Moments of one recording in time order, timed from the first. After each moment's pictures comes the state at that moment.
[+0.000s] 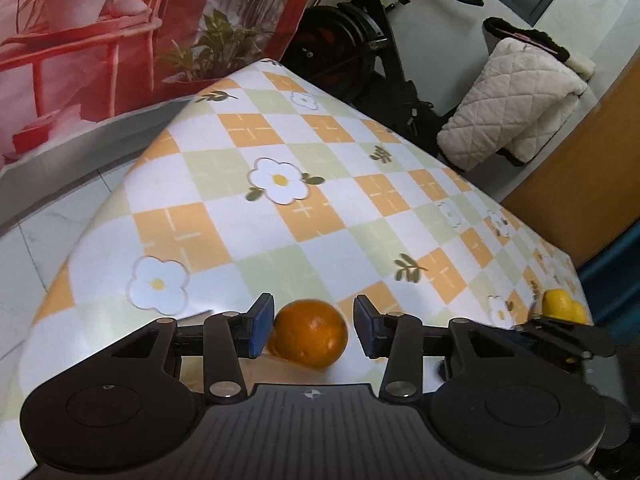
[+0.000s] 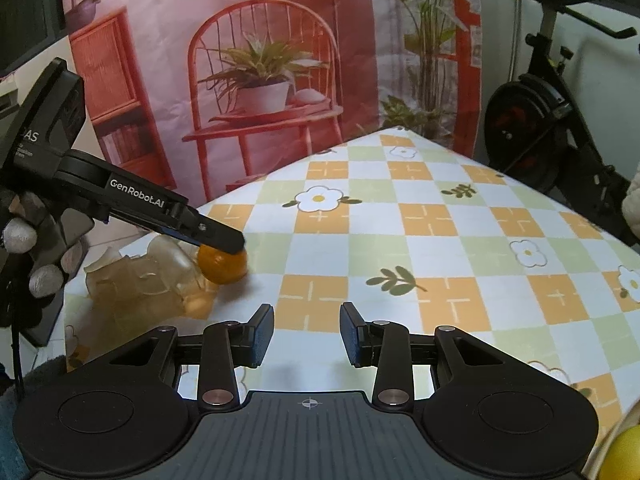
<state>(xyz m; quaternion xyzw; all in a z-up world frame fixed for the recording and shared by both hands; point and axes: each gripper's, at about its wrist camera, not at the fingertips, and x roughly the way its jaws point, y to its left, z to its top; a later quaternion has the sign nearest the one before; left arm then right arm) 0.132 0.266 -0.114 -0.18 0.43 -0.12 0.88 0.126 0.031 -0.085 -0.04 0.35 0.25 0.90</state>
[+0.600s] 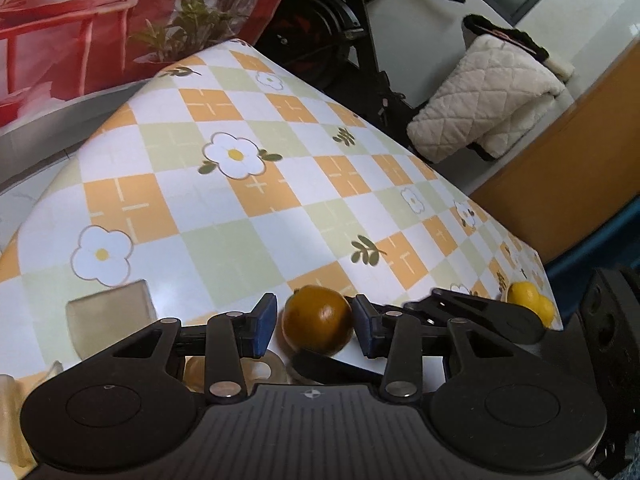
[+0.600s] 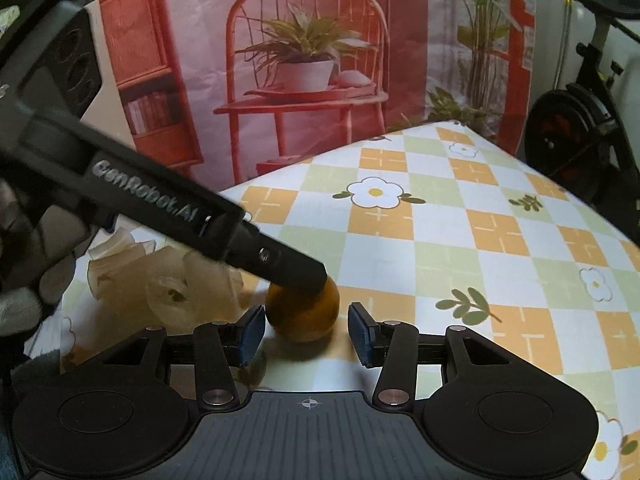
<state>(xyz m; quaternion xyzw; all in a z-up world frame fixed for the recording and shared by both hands) 0.128 0.251 -0.124 -0.20 0.43 -0.16 0.86 0.152 0.079 -0.109 -0.08 0.37 0.29 0.88</state>
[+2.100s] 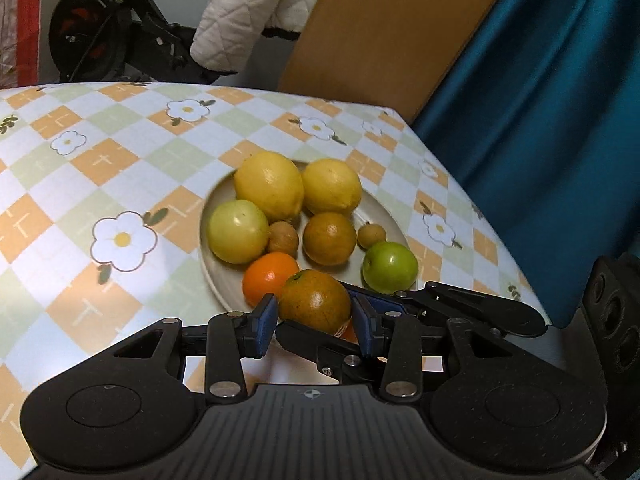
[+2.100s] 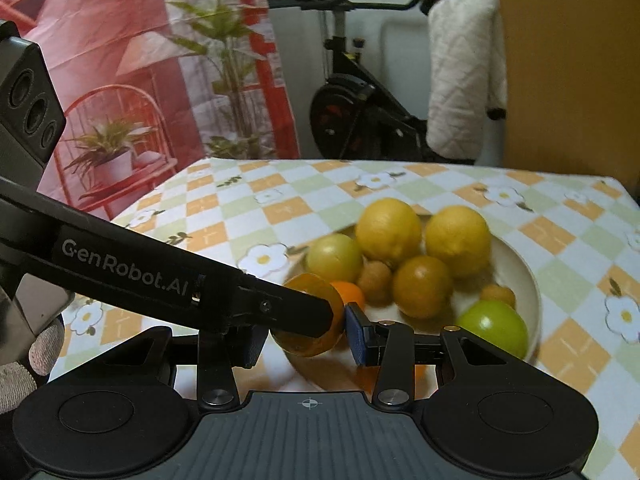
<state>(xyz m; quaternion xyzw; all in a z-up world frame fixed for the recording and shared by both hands) 0.078 -0.048 -0.106 -0.03 0.44 -0.35 0.82 -0.020 -0.180 -0.091 0.08 0.31 0.03 0.95</state>
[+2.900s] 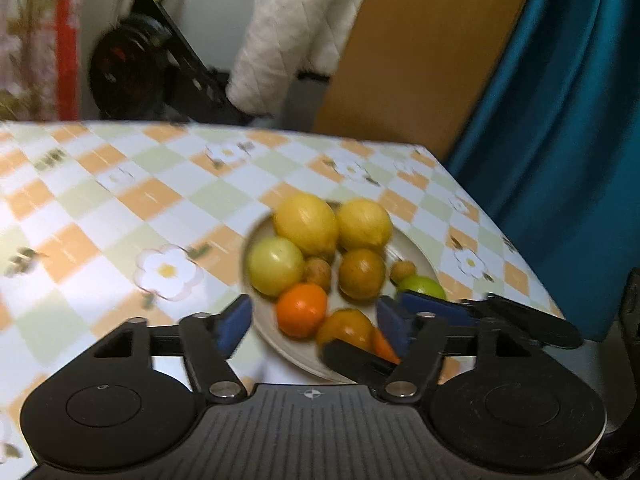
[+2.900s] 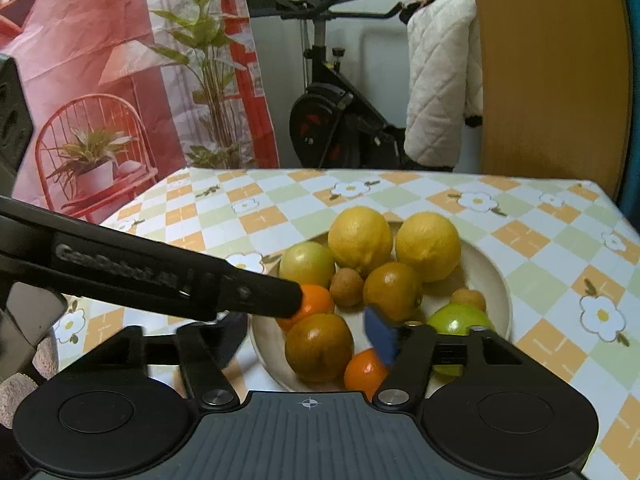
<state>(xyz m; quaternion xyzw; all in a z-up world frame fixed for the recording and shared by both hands) 0.062 -0.034 -0.083 -0.02 0.38 -0.28 0.88 -0.029 -0.181 -0.079 0.07 0.28 0.00 0.96</state>
